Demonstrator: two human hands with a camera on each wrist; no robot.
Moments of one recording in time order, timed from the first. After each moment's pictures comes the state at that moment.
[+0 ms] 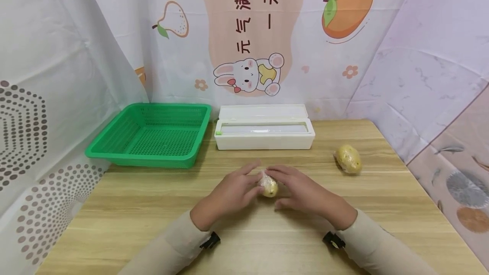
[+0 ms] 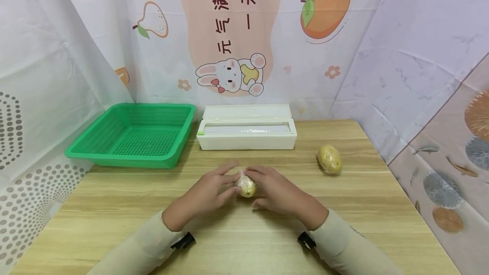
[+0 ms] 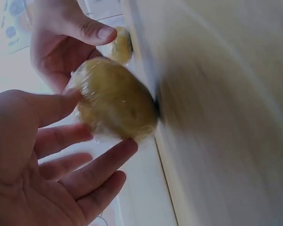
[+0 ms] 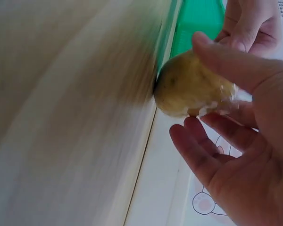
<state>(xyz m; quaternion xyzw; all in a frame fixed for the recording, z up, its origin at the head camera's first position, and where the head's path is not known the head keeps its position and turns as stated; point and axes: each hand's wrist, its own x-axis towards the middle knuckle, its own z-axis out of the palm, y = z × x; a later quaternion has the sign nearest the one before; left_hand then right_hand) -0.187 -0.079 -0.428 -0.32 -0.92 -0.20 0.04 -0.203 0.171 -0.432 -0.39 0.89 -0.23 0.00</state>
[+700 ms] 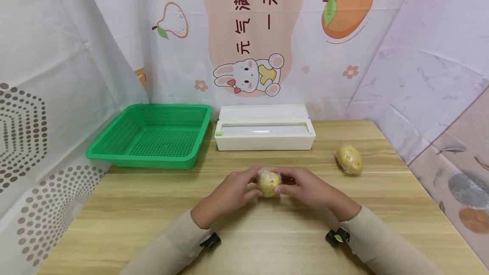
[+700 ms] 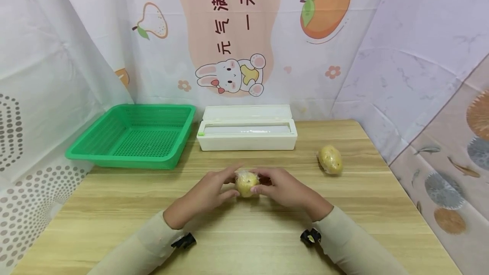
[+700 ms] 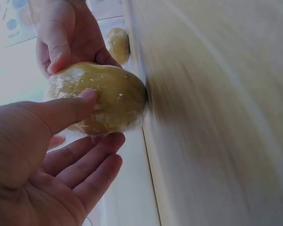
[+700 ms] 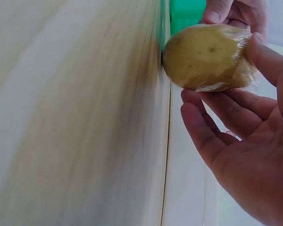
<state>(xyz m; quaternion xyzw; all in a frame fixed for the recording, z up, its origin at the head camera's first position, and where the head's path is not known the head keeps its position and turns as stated) -0.194 -0.078 -0.437 -0.30 -0.90 -0.30 -0.02 -0.223 0.185 -0.442 -0.33 0.83 -0.43 0.13</state>
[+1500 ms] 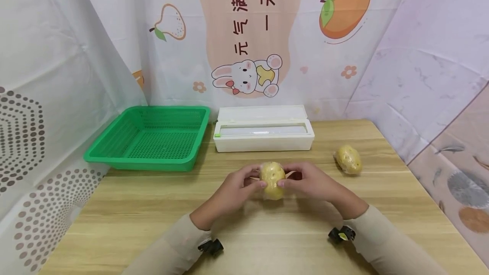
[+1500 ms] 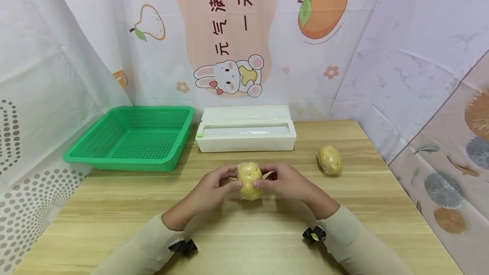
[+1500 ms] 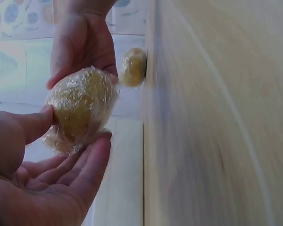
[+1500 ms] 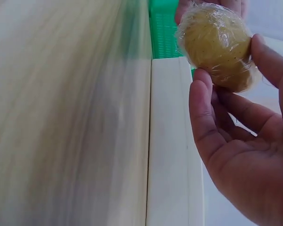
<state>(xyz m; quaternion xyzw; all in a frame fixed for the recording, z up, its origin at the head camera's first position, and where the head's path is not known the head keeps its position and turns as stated) -0.193 -0.070 -0.436 -0.19 -0.81 -0.54 -0.09 -0.227 0.195 -0.429 -0.28 0.80 -0.50 0.16</state>
